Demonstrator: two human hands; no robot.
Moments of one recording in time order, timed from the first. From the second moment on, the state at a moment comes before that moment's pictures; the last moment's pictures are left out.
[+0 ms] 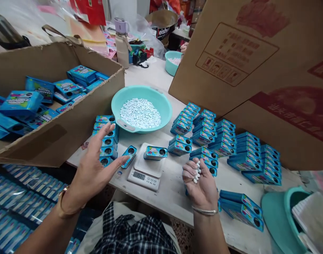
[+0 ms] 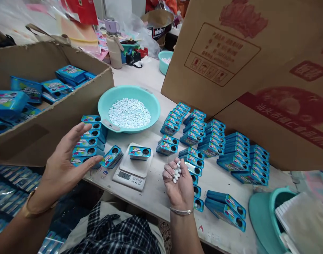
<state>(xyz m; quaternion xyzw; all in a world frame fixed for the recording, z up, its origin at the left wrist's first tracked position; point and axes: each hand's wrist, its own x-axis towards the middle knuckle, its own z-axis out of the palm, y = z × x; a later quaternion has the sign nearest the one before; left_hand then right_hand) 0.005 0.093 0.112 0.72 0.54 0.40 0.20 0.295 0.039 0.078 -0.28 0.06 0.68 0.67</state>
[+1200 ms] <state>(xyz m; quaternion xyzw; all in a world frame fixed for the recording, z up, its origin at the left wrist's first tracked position) 0.103 0.092 0.102 0.90 0.34 0.24 0.14 0.261 0.052 0.044 -0.36 0.17 0.60 0.70</state>
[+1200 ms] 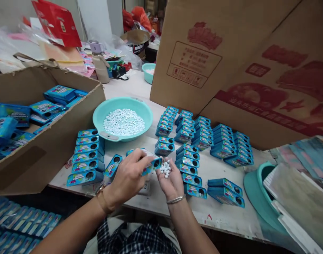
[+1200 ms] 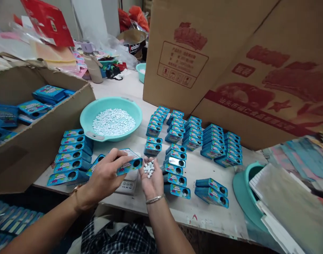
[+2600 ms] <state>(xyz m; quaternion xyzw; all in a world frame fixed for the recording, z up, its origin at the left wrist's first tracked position) 0.016 0.094 0.109 0.63 0.48 0.50 0.34 0.281 0.063 0.078 -0.27 -0.01 0.65 0.71</state>
